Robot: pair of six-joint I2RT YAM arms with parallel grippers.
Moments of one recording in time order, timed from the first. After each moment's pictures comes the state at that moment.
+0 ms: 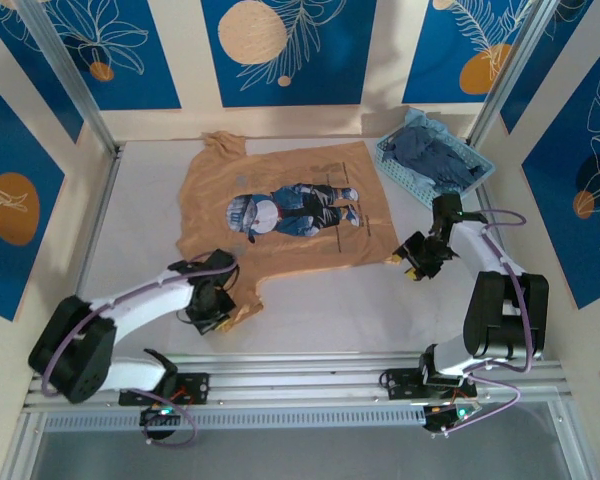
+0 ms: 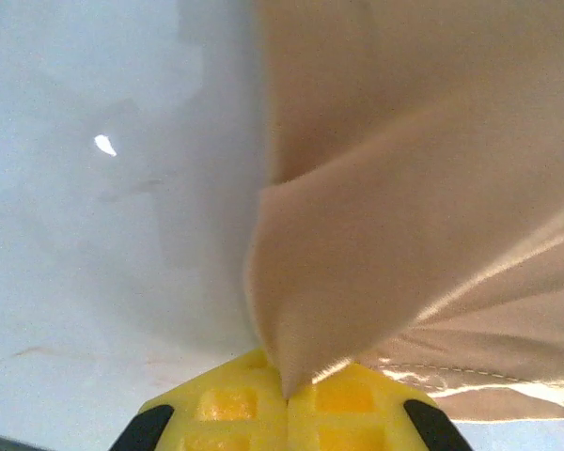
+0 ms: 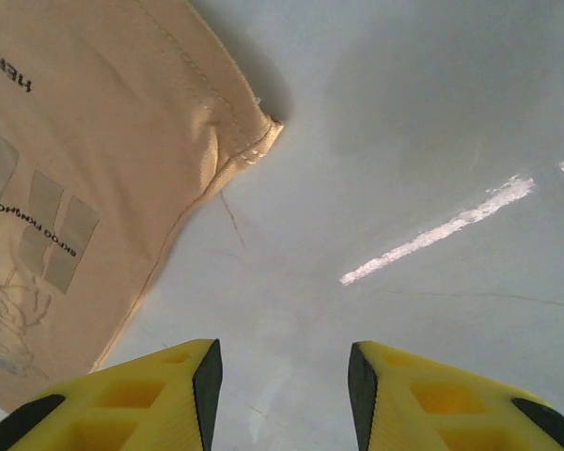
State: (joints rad) left arm -0.58 1.27 0.62 -0.84 0.05 -1.23; right arm -0.09 1.47 0.94 -0.91 -0.36 0.77
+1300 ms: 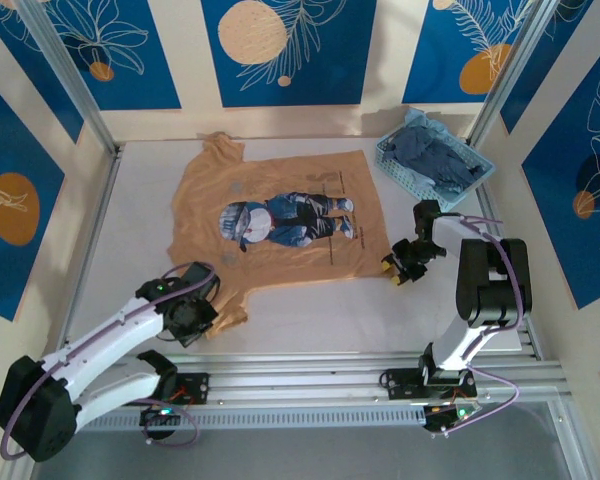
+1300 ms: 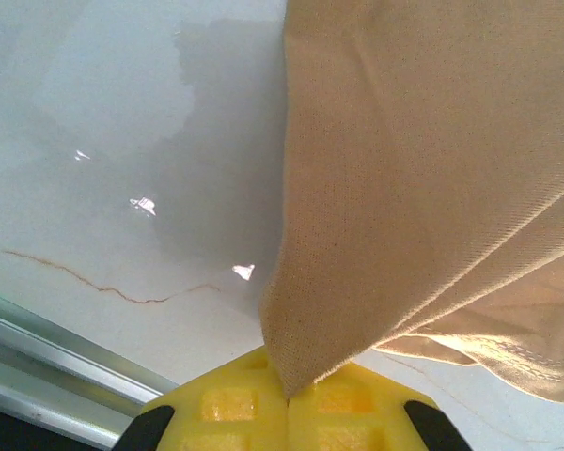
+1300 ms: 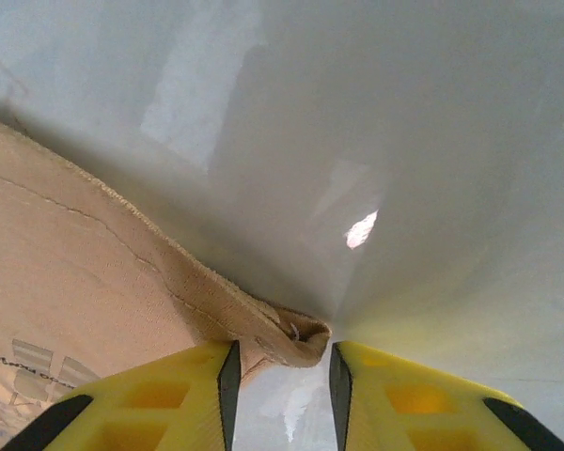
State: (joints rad) left arm -0.58 0.97 0.56 -0.99 -0.02 -1.30; right arm -0.02 1.68 0.94 -0.80 -0.38 0.95
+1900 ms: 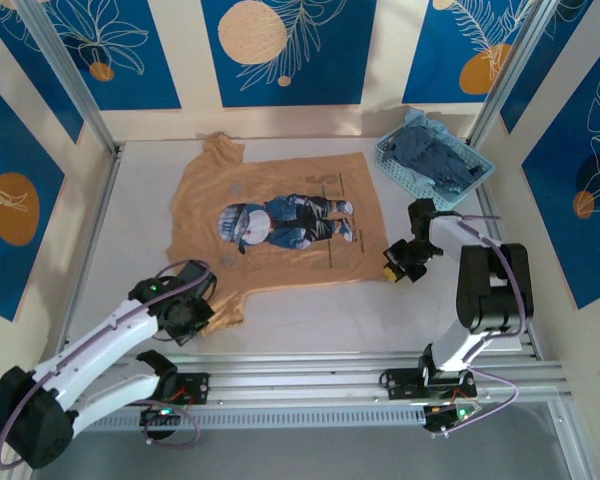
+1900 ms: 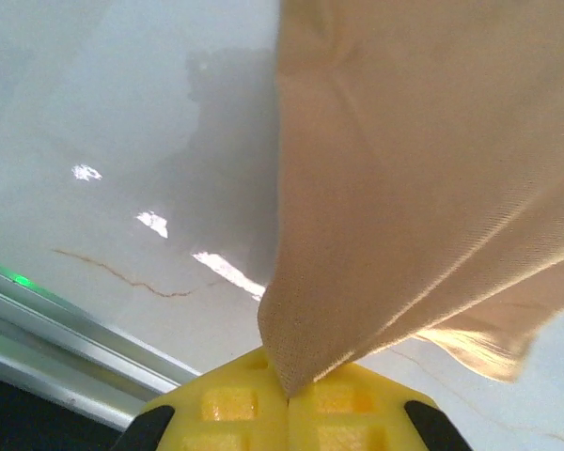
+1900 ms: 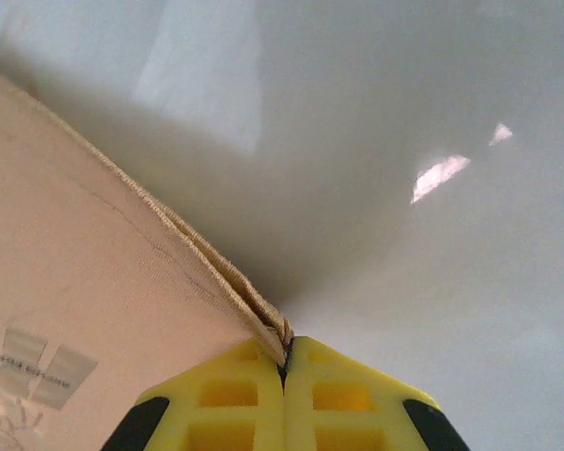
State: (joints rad) left arm -0.58 0.90 0.62 -1.09 -0.07 -1.29; right arm 0.04 1.61 0.95 -0.88 -0.31 0.94
